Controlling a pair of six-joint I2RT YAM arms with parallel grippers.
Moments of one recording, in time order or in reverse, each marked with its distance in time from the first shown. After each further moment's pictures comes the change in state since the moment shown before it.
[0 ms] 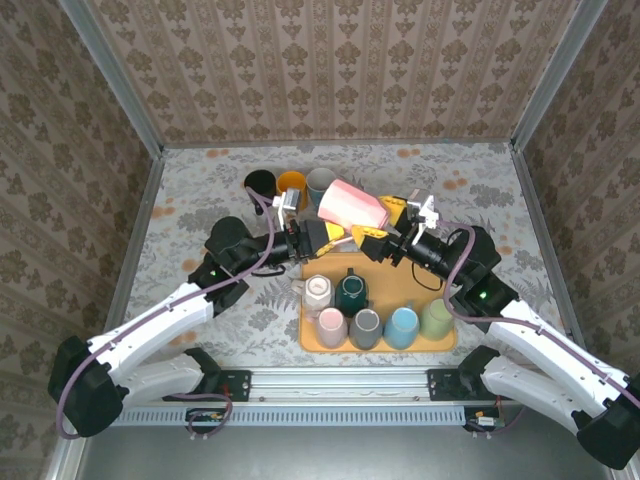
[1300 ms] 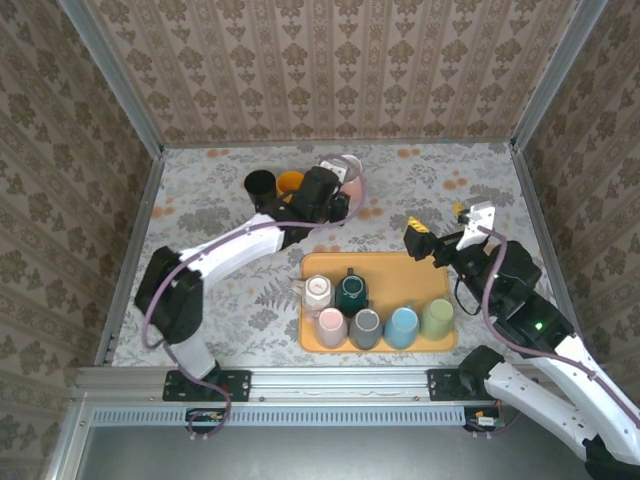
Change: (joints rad) left arm -0.016 0.719 0.636 -0.721 -0.858 1.093; right arm -0.010 -0.300 0.128 -0.645 0.613 -0.058
